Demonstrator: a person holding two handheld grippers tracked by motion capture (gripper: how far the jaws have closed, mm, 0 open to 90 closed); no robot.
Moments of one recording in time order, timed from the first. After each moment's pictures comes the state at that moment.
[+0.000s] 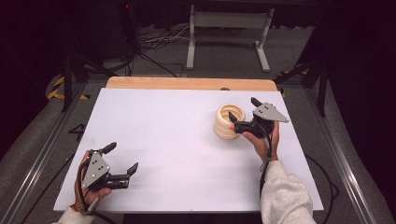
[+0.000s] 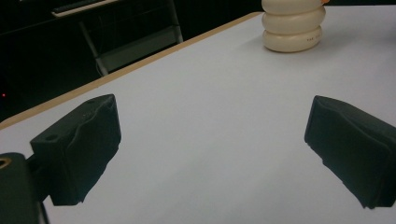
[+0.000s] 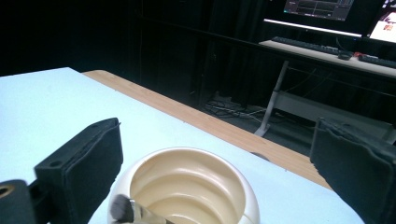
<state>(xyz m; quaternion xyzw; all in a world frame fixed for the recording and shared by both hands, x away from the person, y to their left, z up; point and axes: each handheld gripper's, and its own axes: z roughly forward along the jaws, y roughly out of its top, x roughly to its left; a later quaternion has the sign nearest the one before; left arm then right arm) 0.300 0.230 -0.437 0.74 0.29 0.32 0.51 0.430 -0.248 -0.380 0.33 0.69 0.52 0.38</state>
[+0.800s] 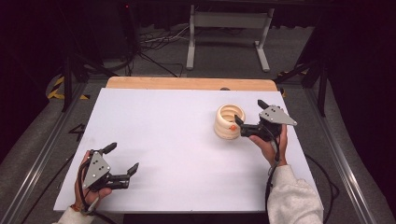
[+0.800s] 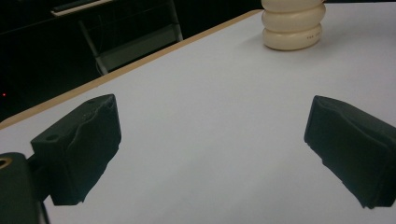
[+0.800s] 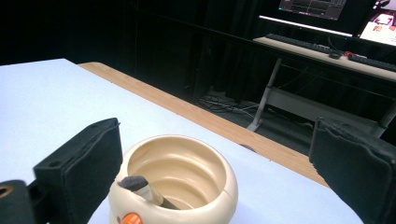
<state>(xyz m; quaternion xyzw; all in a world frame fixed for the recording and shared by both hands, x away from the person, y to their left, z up) 0.300 0.229 -0.436 0.75 0.29 0.32 0.51 0.413 -0.261 -0.370 0.33 0.70 0.50 0.39</state>
